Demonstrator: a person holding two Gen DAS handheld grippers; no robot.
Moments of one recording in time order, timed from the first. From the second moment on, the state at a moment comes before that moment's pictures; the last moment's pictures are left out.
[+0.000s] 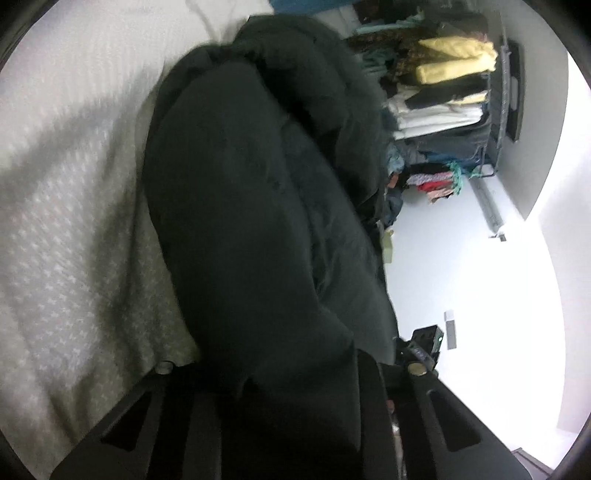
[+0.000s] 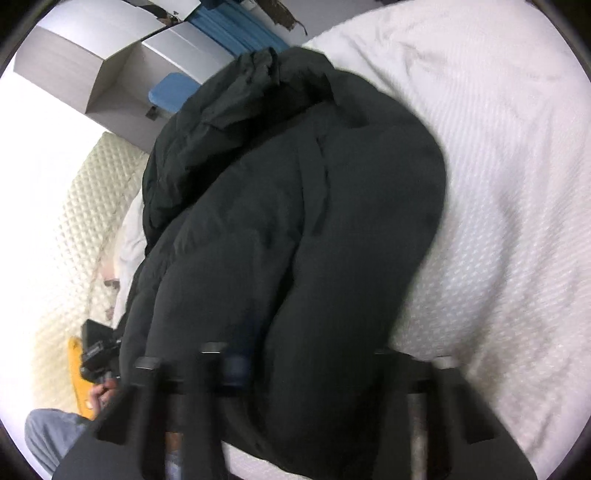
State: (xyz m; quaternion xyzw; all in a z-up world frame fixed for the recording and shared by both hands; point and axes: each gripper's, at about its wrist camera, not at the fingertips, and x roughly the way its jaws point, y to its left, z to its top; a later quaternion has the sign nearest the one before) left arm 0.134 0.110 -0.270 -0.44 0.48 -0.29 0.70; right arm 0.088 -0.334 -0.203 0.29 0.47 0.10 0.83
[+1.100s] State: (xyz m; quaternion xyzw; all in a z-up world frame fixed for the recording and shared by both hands) left arm 0.037 0.203 -0.017 -0.35 0.38 -0.32 0.79; right arm -0.020 -0.358 -0.006 0.28 0.30 0.23 0.88
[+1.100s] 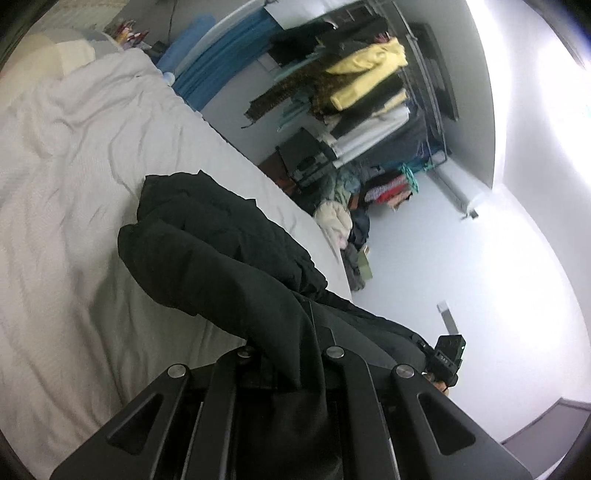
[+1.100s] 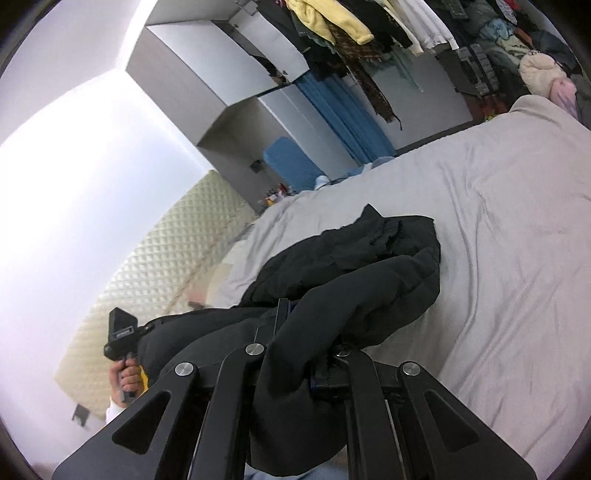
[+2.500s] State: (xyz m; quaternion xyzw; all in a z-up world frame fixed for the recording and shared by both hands) left arm 0.219 0.123 -0.026 -0.38 0.50 -0.09 0.78; right arm 0.183 -0.434 -0.082 0.45 0.37 0.09 0.81
